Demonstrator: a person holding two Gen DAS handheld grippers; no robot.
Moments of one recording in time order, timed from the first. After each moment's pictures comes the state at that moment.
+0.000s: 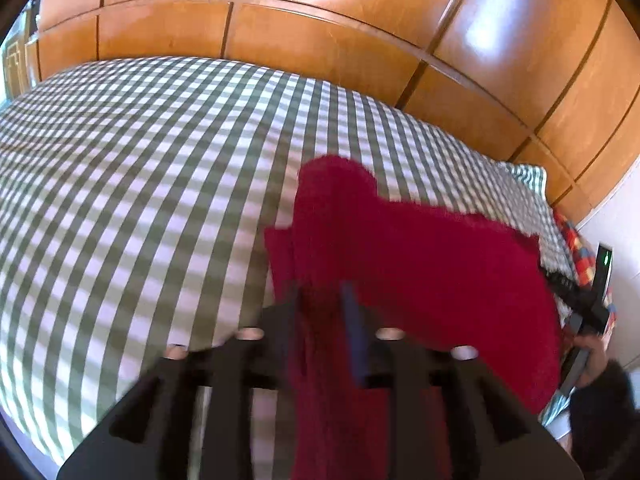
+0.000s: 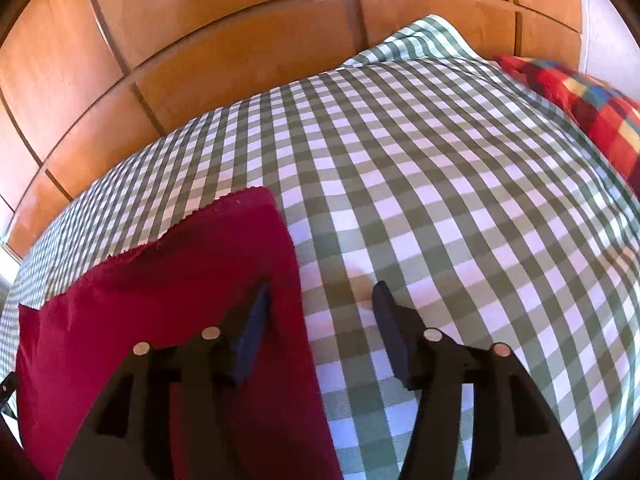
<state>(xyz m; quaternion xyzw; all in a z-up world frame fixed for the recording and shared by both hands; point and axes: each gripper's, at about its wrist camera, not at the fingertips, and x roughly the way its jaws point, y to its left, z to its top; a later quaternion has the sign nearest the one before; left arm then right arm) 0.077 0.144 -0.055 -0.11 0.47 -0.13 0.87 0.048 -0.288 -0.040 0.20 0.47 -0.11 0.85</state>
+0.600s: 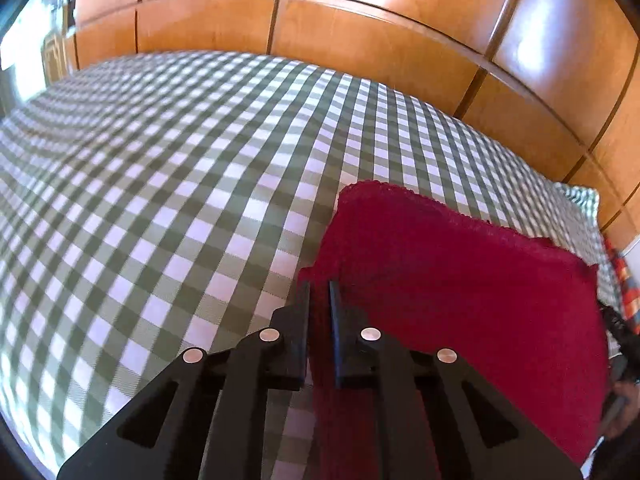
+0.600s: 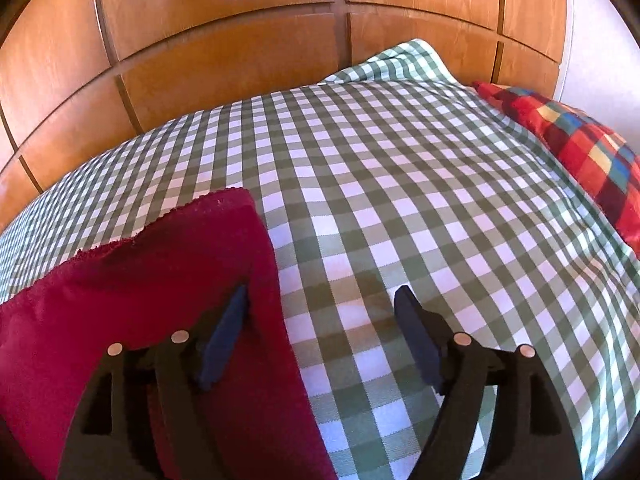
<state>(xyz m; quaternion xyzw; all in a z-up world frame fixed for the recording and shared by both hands) 0.097 0.137 -0.081 -0.08 0.46 -0.02 0.88 0.050 -0.272 -0.035 0.14 0.46 -0.17 0.86</state>
